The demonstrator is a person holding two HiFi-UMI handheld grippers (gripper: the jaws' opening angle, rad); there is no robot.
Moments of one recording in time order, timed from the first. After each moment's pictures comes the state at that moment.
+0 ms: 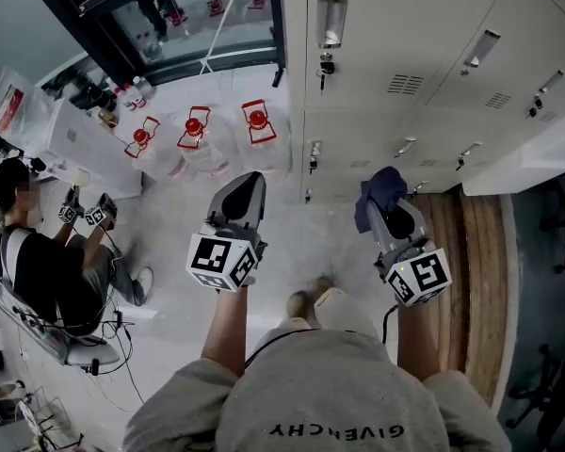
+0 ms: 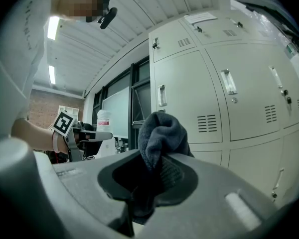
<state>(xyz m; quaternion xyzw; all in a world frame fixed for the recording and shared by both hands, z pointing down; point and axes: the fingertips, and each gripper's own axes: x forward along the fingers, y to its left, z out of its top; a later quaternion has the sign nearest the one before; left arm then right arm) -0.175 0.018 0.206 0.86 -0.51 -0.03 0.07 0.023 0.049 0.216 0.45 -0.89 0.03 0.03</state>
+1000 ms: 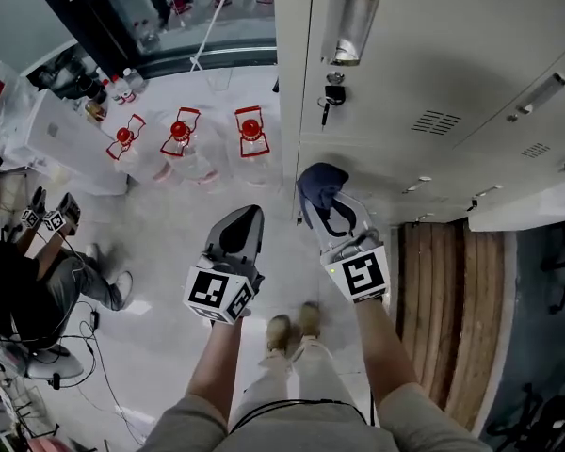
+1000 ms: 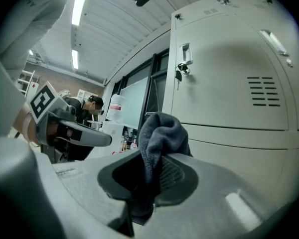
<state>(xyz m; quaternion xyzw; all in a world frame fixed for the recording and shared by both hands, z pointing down) -0.157 -0.049 0.315 0.84 -0.53 -0.03 0.11 -0.077 -0.077 0.310 0.36 -0.93 -0.06 0.09</state>
